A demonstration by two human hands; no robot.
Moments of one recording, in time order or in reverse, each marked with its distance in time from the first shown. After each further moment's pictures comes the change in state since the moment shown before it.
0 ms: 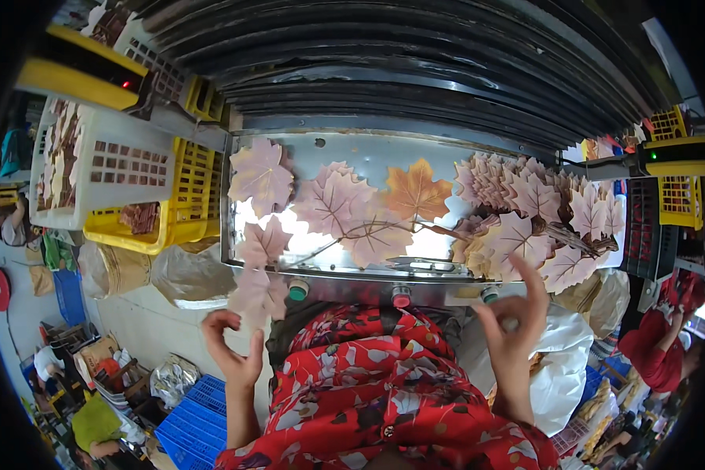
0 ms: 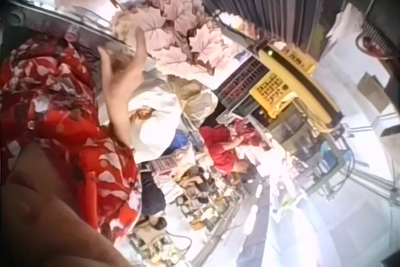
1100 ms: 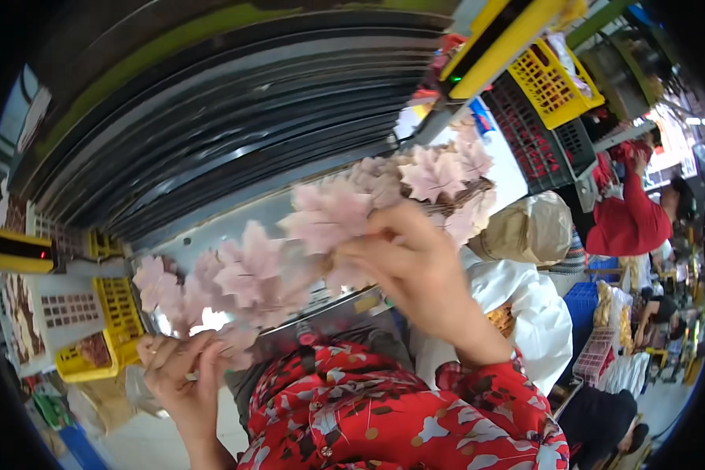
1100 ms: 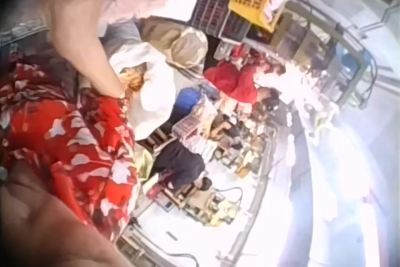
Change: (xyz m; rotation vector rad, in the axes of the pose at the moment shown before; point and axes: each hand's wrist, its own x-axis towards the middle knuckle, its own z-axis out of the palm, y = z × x) left_hand 0.095 0.166 0.046 0.157 -0.271 0.496; right_hand 0.071 -0.026 -0.040 -0.216 0.047 -0.400
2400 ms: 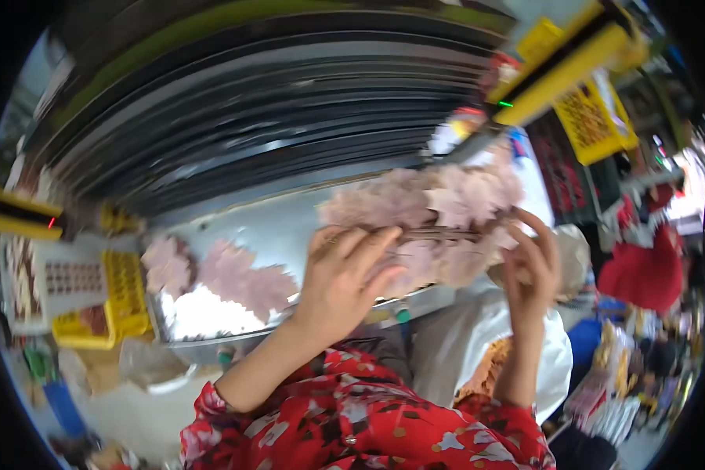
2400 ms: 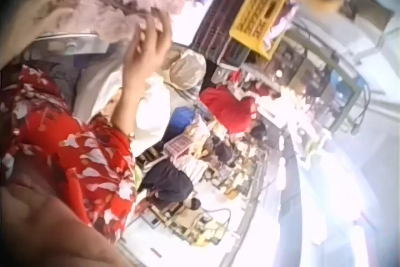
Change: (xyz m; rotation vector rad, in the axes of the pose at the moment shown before) left_hand 0.061 0.064 0.149 -0.418 -0.125 0.360; right_hand -0.049 0.066 -0.059 -0.245 0.190 0.294
